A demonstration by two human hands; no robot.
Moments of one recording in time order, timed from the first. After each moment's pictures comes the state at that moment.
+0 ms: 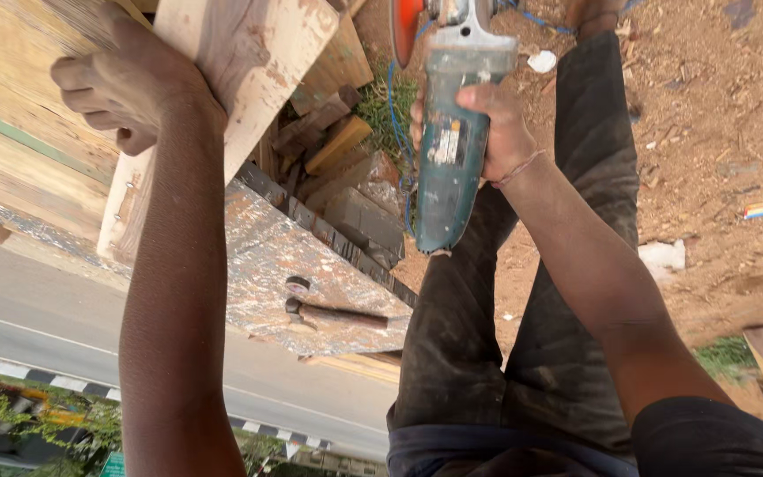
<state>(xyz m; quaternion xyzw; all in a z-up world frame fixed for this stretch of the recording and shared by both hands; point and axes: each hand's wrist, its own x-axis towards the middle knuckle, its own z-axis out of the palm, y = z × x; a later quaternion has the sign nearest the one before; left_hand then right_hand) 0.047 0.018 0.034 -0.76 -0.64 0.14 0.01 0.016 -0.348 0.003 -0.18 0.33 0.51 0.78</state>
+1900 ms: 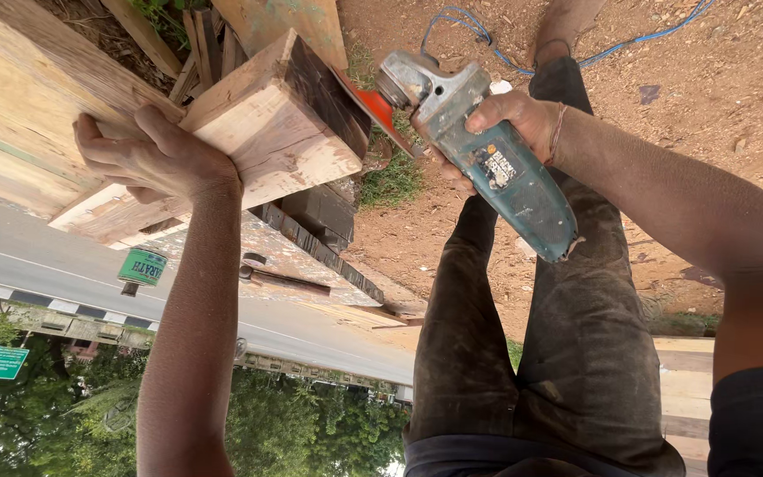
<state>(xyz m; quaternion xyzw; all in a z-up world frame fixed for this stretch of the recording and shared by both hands) 0.054 0.019 0.017 -0.72 -0.69 0.03 -0.06 0.228 -0.342 -0.089 0.09 0.29 0.83 0.46</state>
